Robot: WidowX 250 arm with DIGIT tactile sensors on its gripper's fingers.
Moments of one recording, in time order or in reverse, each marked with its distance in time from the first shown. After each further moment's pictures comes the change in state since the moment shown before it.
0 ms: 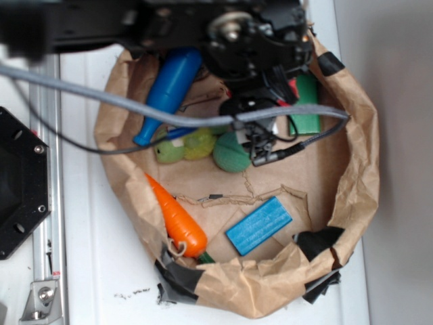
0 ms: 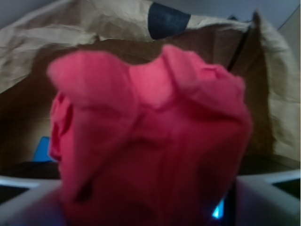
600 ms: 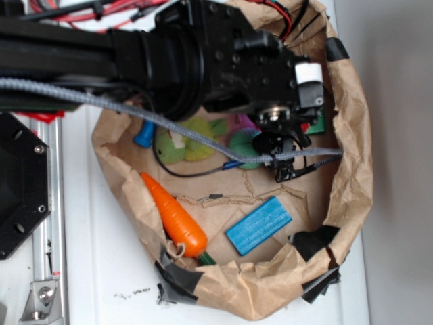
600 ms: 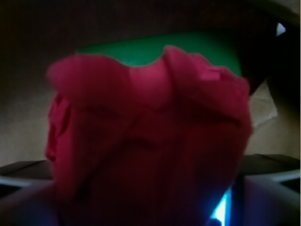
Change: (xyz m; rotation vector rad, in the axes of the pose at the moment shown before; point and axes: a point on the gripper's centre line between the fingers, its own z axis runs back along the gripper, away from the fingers) arm 0.011 0.001 -0.098 0.075 0.048 0.026
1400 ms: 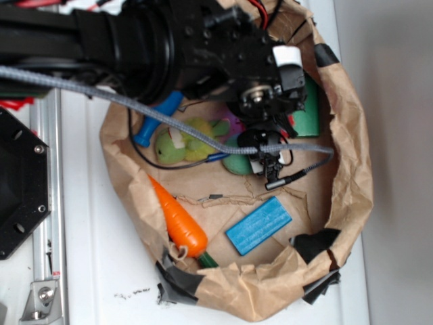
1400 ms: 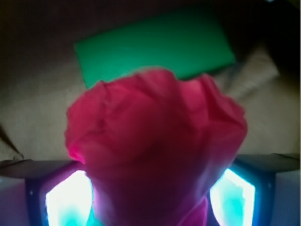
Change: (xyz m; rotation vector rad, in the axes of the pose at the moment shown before) arm -0.013 -0.005 -0.006 -0.061 -0.004 0.009
